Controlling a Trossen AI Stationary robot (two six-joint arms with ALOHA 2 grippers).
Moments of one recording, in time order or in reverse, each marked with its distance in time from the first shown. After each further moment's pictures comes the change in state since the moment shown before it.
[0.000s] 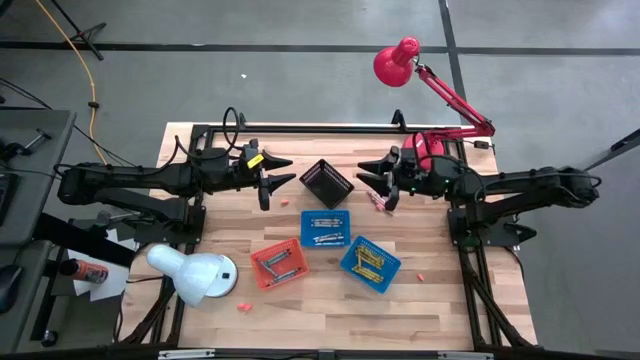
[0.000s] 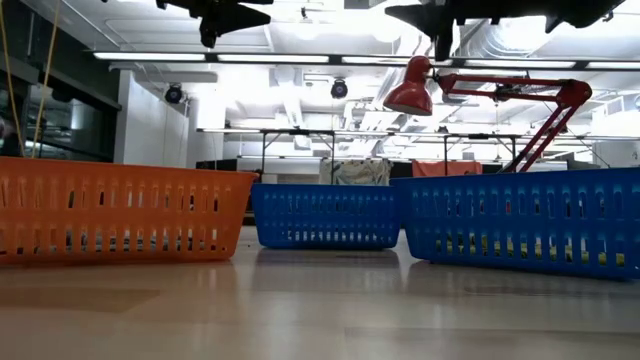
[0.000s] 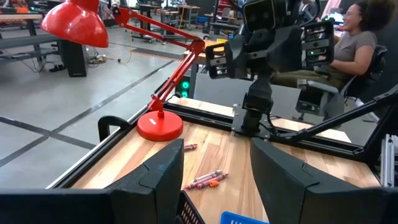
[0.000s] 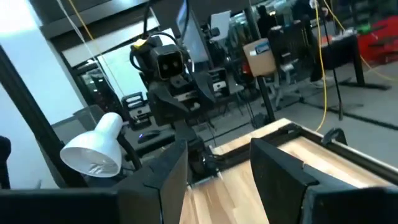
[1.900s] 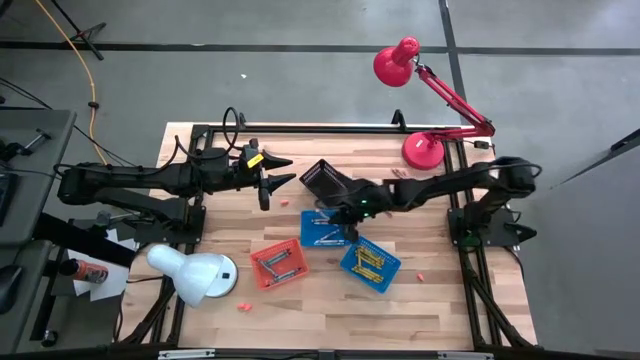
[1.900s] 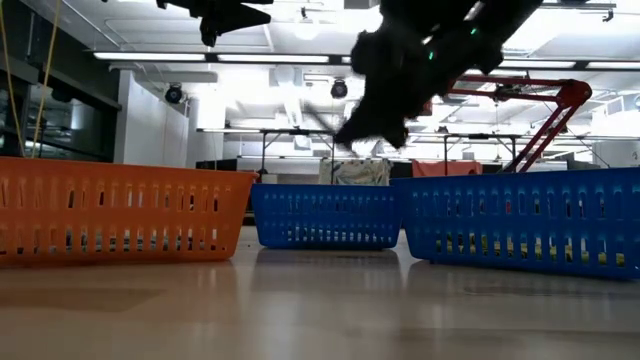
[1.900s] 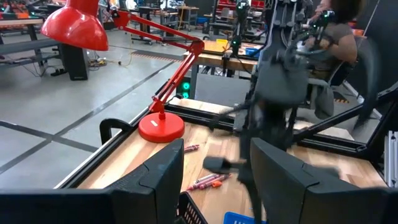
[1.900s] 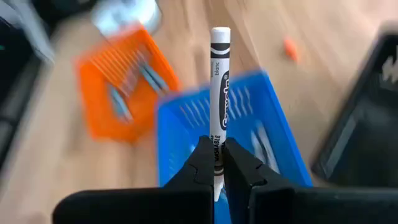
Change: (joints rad) left arm 0.000 0.000 0.000 0.004 0.000 0.024; right arm 0.056 0.571 0.288 -0.489 -0.211 -0.075
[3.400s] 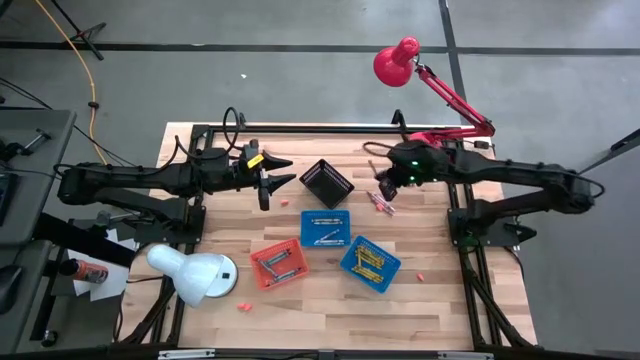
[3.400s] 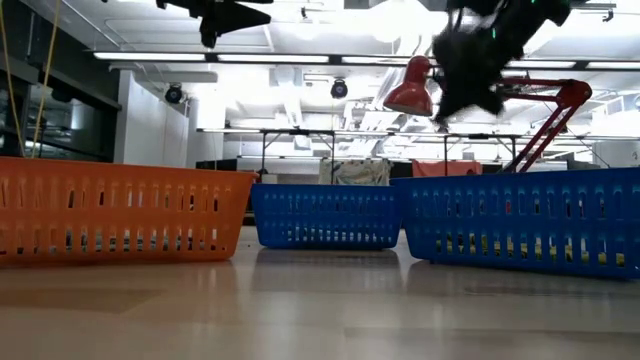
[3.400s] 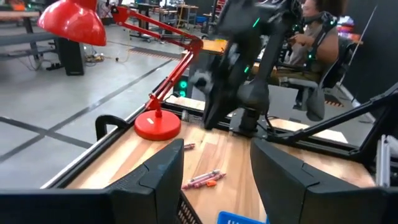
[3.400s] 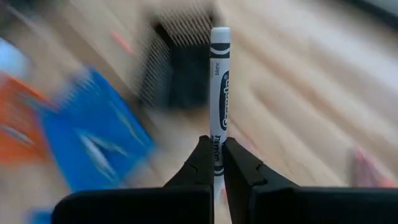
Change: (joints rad) left arm 0.000 0.000 0.000 -0.003 0.008 -0.030; right arm -0.264 -0.506 -0.047 -0.610 0.166 0.182
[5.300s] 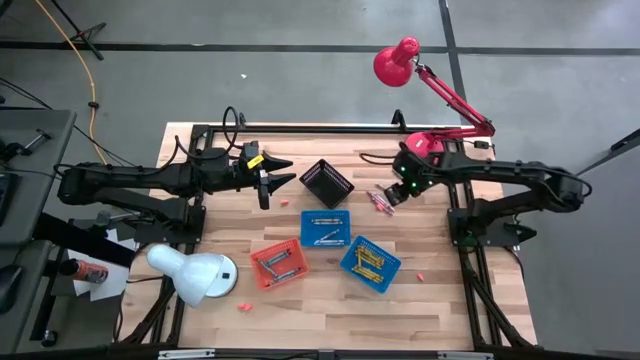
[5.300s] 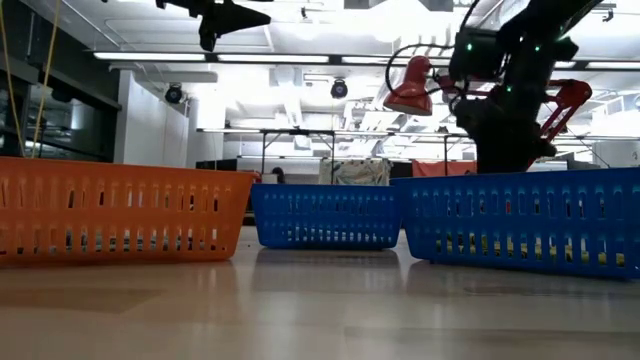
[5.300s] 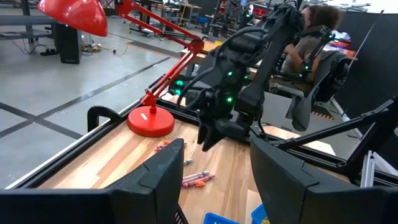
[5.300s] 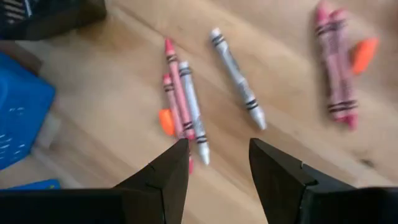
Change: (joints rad) left arm 0.000 0.000 0.000 0.002 0.001 -0.103; right arm -0.107 0.087 -0.149 -0.158 -0.072 0.172
